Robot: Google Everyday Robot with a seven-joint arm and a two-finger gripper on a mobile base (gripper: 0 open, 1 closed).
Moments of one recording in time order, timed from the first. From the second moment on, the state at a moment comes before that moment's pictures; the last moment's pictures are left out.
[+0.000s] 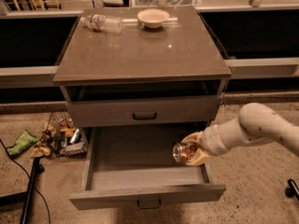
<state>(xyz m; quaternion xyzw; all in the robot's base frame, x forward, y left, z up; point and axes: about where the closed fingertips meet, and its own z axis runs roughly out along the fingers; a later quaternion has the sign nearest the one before) 0.511 -0.137 0.596 -0.70 0.60 0.21 0.31</state>
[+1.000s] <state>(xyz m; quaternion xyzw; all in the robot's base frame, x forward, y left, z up) 0.494 -0.142 0.691 -0.72 0.57 0.15 0.36</state>
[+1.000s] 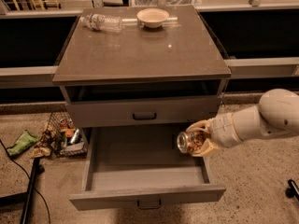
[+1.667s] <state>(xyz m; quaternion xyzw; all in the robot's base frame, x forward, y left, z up) 0.521 -0.092 0.831 -0.78 0.49 0.06 0.38</state>
